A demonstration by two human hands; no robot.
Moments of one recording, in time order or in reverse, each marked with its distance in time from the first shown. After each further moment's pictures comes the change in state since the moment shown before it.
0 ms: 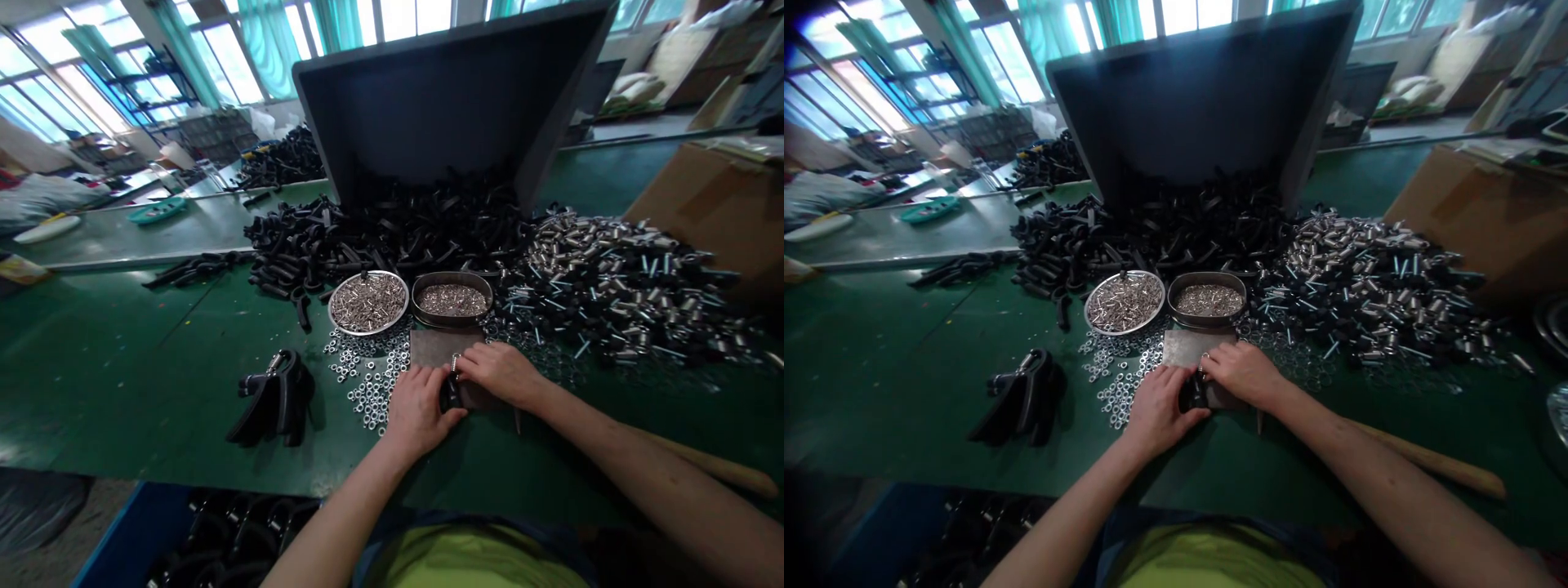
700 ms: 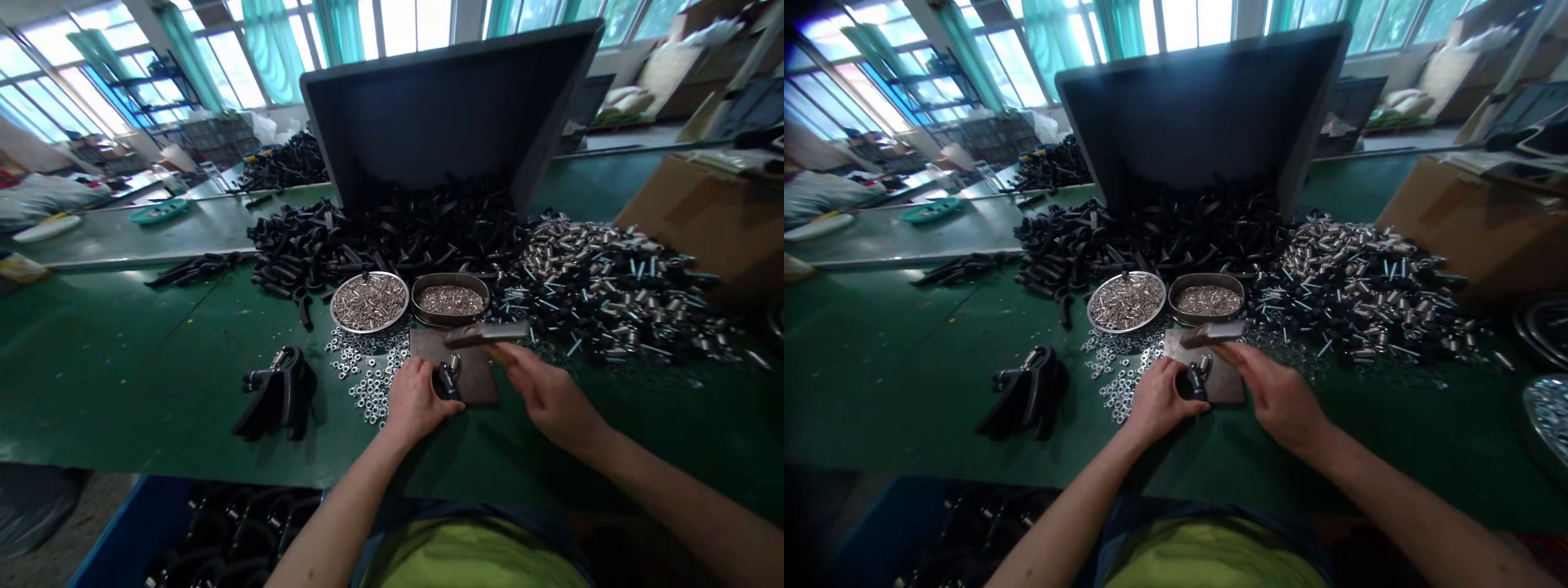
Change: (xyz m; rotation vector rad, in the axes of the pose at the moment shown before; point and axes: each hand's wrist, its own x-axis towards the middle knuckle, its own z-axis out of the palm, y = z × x) left_hand 0.004 0.002 0.001 0.044 0.035 -0.147; right_hand -0.051 -0.026 -0.047 0.498 0.244 0.480
